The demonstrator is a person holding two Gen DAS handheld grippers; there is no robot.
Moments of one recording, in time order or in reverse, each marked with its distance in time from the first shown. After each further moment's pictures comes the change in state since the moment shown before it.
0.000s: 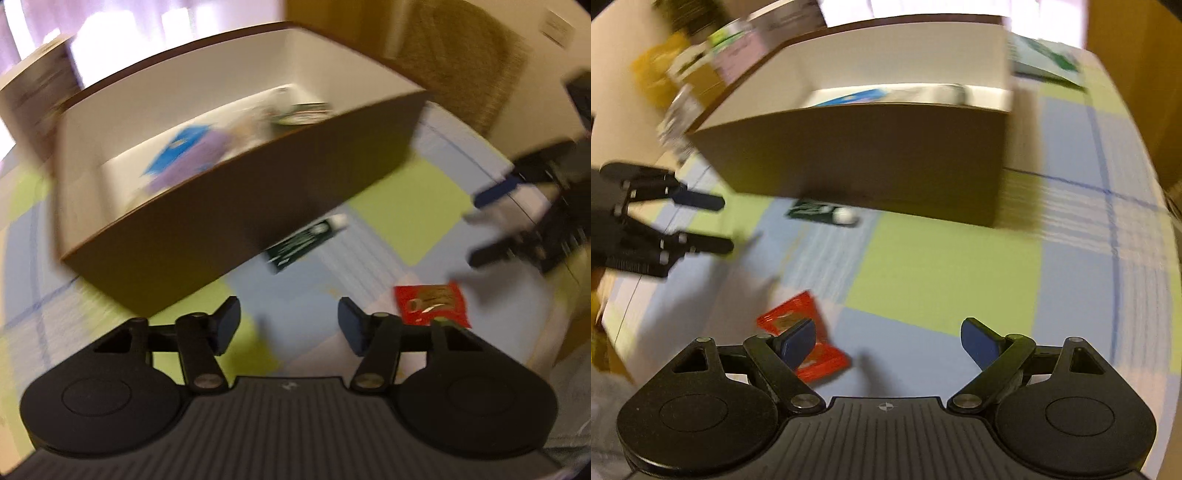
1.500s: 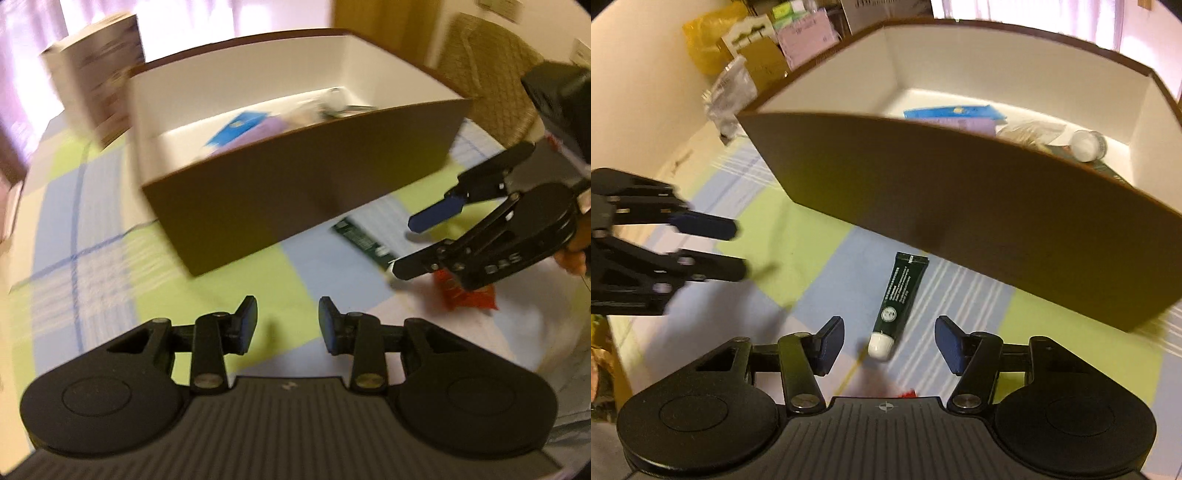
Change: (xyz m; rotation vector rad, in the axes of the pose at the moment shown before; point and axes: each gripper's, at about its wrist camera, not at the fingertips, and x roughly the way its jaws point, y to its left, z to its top) left arm -0.028 0.046 -0.056 -0.235 -0.013 0.120; right arm 0.081 0.098 0.059 -0.211 0.010 0.073
